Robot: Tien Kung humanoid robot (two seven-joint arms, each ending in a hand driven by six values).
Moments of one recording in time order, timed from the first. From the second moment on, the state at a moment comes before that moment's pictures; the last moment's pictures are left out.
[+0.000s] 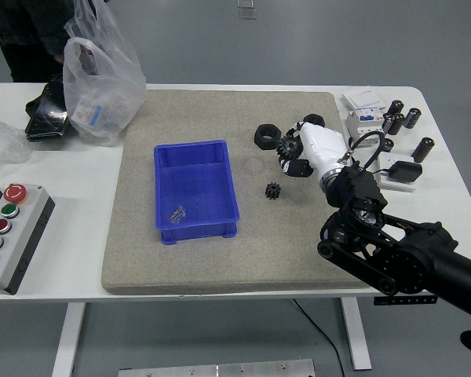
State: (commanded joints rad) left arm -0.03 0.07 -1.72 -0.18 1.89 0.18 0.24; right arm 0.71 -0.24 0.51 1.24 -1.81 -0.42 -0.65
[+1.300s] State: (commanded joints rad) left arm -0.03 0.08 -1.72 -0.18 1.91 0.17 0.24; right arm 0.76 -0.19 0.39 1.24 -1.05 -0.42 -0.16
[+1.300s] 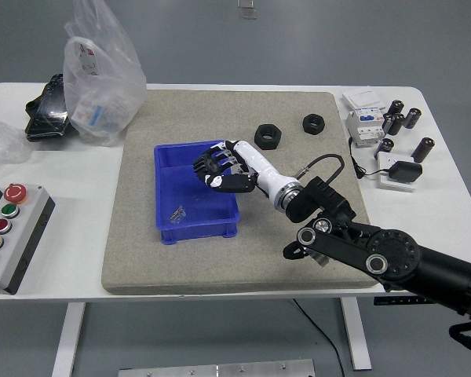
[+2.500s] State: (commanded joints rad) left arm -0.03 0.08 -1.72 -0.18 1.91 0.17 0.24; right arm 0.80 -0.18 0.42 1.26 -1.31 -0.34 -0.36
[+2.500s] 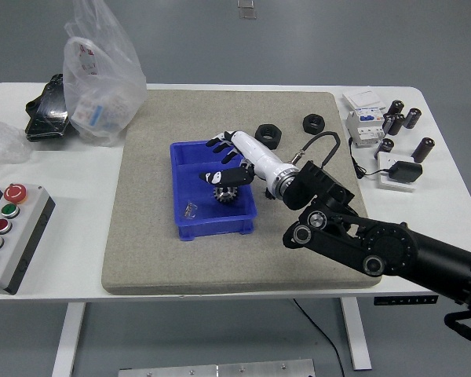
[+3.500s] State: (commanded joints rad) left arm -0.03 0.07 -1.72 -0.18 1.91 0.17 0.24; right arm 0.73 -0.26 0.50 1.22 -1.82 -0.16 -0.65
